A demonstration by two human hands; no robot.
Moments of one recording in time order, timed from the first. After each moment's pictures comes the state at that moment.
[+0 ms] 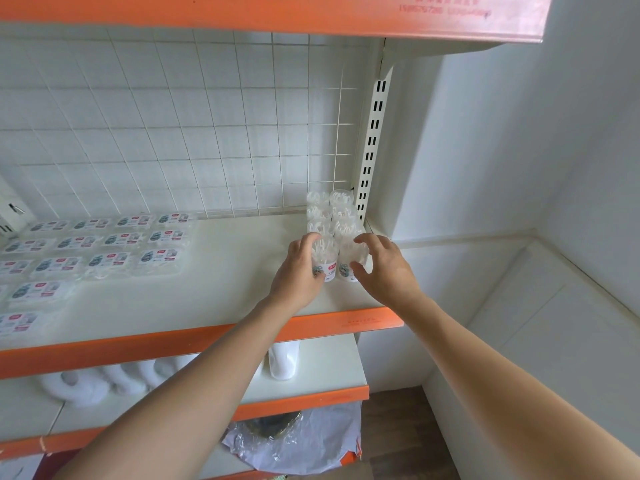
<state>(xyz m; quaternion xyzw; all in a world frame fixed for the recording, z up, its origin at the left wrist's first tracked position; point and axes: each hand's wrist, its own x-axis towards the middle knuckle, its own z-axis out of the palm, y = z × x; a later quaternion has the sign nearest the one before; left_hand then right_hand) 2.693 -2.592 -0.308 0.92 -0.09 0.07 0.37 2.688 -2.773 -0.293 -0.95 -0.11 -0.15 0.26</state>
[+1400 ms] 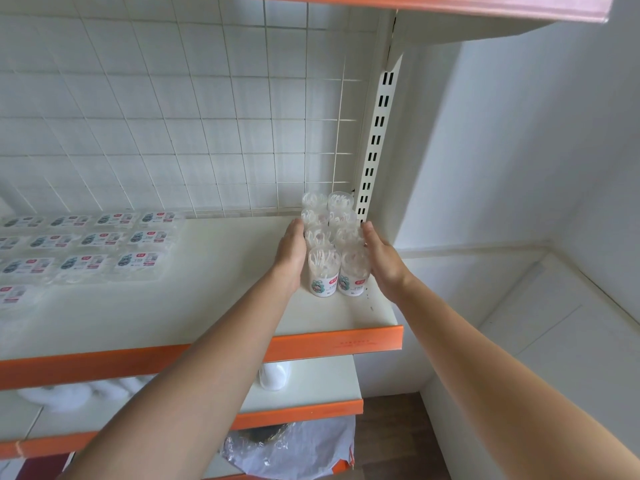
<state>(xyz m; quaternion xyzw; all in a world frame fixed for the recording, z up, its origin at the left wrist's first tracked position) 2.764 -2.619 -0.289 0.65 0.18 -0.03 0.74 2.782 -2.781 -0.326 -0.72 0.01 0.09 0.69</state>
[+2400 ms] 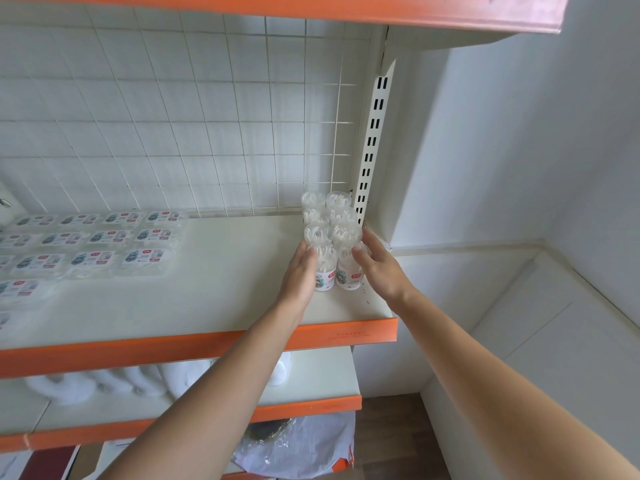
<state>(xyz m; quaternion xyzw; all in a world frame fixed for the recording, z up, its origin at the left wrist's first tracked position) 2.705 -2.628 -0.311 0.70 0.04 0.00 0.71 2.733 -2.788 -0.310 -0.80 -0.05 0.06 0.59</state>
